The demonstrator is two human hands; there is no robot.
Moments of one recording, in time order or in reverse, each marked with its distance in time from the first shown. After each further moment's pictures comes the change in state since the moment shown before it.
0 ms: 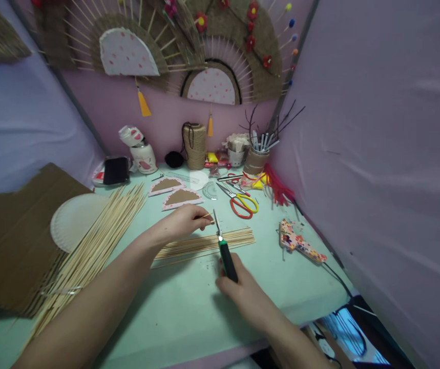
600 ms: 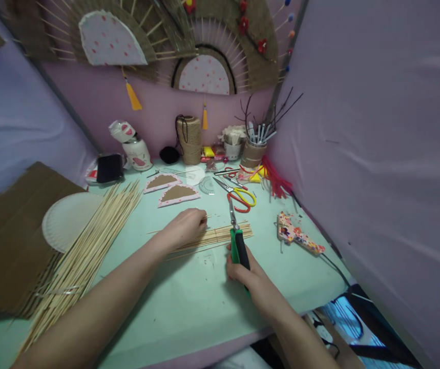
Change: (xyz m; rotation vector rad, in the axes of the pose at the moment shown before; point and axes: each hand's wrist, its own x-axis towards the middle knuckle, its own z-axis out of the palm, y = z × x) left_hand 0.009 -0.014 0.036 0.478 0.025 -0.037; right_hand -0.001 0.016 -0.019 0.206 0.062 -0.020
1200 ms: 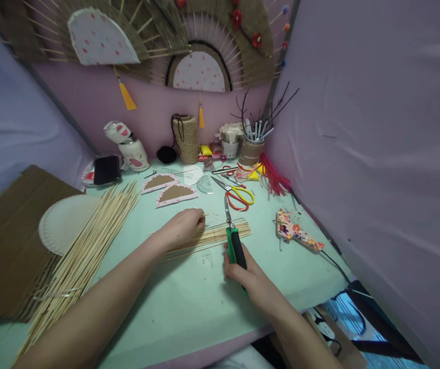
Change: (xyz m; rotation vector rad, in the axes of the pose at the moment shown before) left_hand 0.003 -0.003 0.002 -0.010 0.012 0.020; right_hand 0.000 -0.003 -0.002 -0.064 -0.044 -0.004
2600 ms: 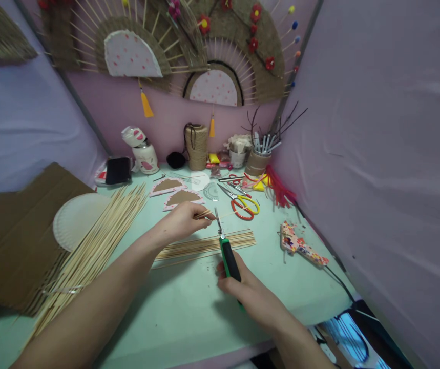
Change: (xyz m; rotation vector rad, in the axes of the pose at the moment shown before) left_hand -0.013 0.003 -0.039 -0.501 0.109 -0.028; right_hand -0.002 -0.020 0.013 -0.131 -0.125 0.025
